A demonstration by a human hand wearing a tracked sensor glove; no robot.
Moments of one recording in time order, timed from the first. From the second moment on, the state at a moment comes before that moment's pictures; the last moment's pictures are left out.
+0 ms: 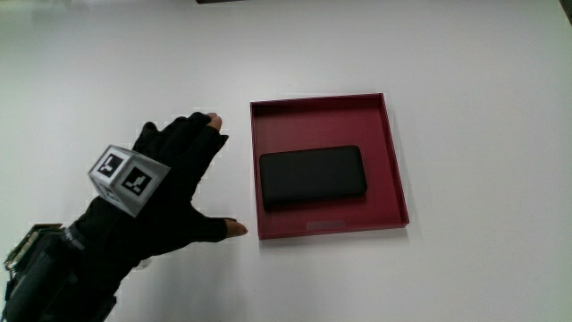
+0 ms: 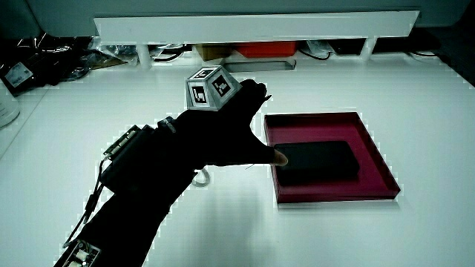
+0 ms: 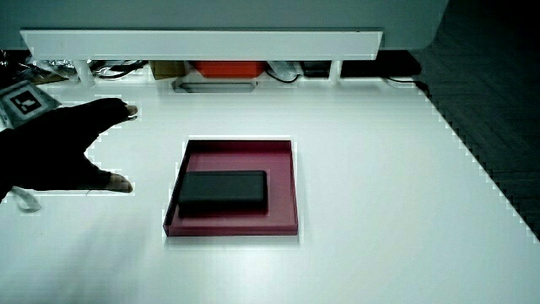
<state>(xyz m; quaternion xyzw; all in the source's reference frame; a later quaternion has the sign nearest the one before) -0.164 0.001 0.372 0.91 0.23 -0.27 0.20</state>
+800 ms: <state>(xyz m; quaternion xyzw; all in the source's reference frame) -0.078 -0.032 0.436 0.90 0.23 -0.27 0.26</state>
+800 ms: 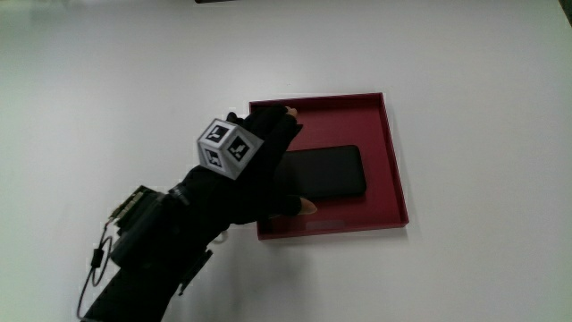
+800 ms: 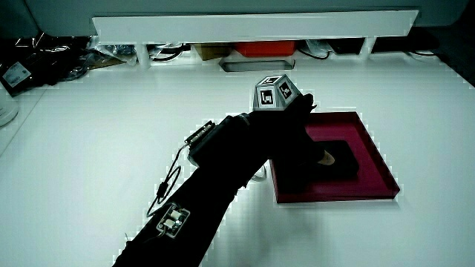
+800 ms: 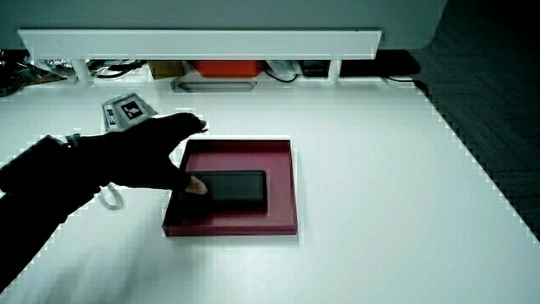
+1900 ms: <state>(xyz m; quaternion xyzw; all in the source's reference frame) -0.027 -0.030 0.528 0.90 0.18 -0.16 0.36</state>
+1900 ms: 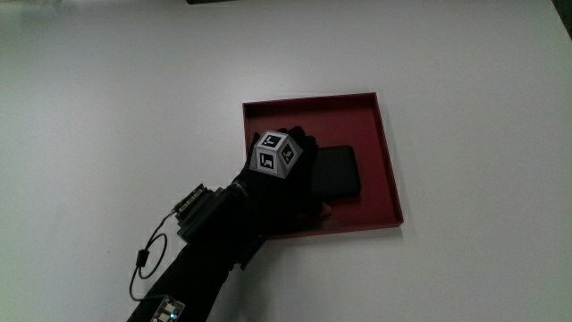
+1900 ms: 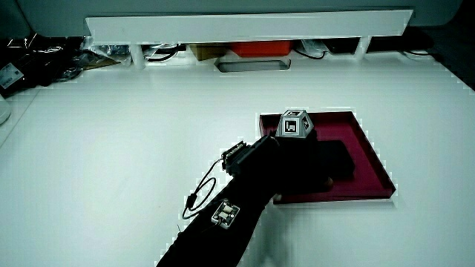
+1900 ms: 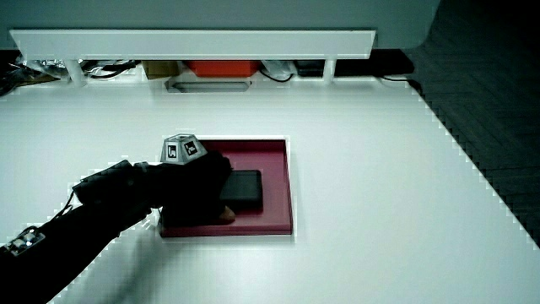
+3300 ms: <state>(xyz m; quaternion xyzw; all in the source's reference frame) -0.082 -0.029 0.439 0.92 0.27 -0.24 0.17</state>
